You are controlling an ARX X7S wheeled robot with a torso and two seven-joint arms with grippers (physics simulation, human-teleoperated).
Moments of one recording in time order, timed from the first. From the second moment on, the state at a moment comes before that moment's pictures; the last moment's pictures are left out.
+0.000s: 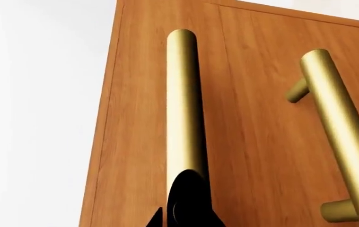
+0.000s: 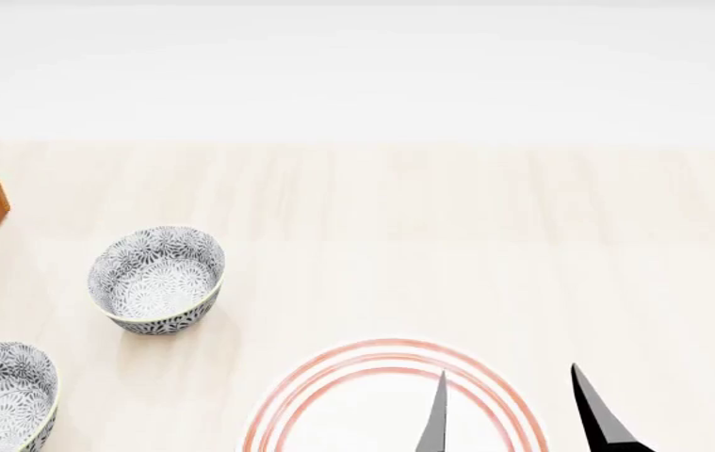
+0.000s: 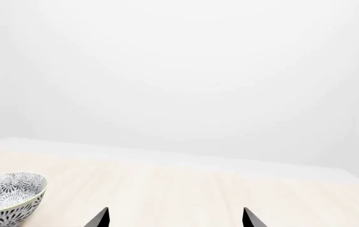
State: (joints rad) left arm -1.38 -0.43 1.14 -0.85 0.30 -0.97 0.13; right arm -0.04 0.35 -0.20 -0.54 0.22 0.24 0.27
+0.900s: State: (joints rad) left arm -1.35 -0.50 1.20 -0.45 0.30 -1.10 0.26; right arm -0.04 0.37 -0.21 -0.54 0.23 0.24 0.28
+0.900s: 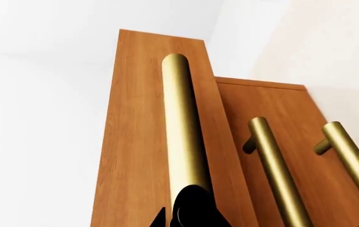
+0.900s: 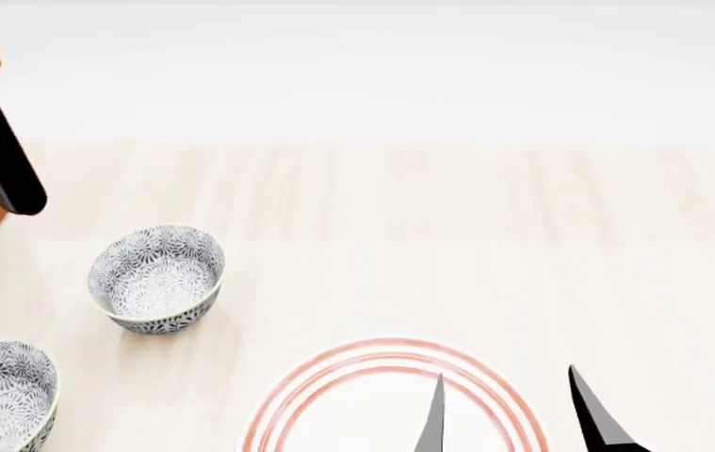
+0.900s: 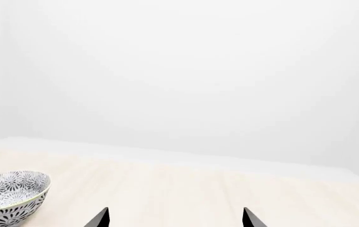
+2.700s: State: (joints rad) left arm -1.28 -0.60 0.75 0.34 0.24 -1.37 0.31; right arm -0.04 0.38 -0.23 -0.53 0.24 0.22 0.30
